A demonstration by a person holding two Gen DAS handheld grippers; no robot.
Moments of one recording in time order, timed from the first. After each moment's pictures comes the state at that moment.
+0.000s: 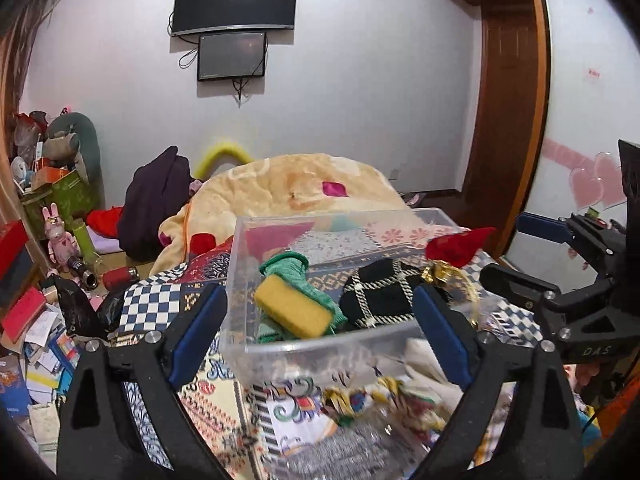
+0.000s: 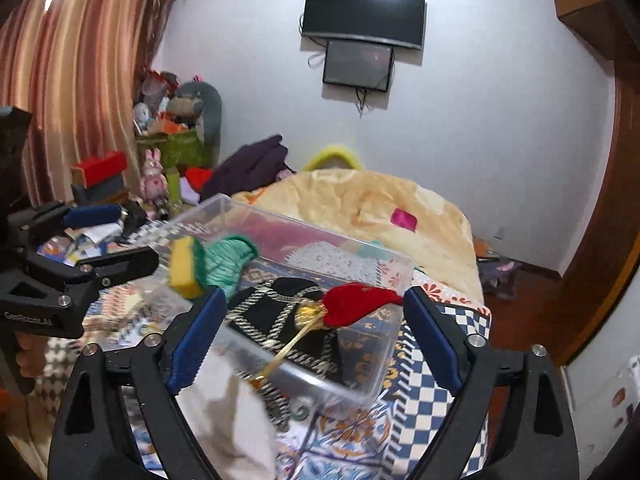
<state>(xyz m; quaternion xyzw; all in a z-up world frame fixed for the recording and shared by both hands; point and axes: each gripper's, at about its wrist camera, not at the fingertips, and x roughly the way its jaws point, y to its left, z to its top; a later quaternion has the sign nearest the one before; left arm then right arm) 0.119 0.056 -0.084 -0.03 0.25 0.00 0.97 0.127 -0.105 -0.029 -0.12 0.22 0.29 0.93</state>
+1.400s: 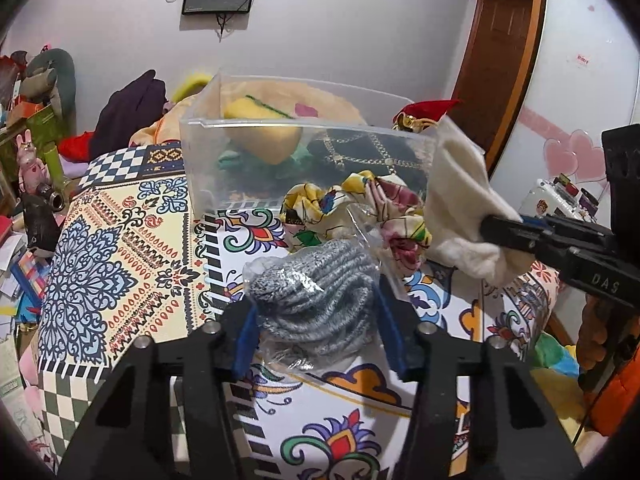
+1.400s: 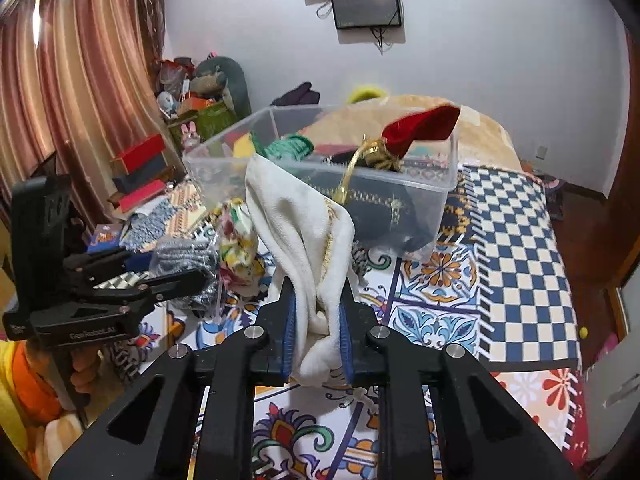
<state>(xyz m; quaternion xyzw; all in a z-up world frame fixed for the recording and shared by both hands) 0.063 0.039 -0.173 -0.08 0.34 -0.05 0.94 0.087 -0.127 -0.095 -0.05 0.33 0.34 0.88</state>
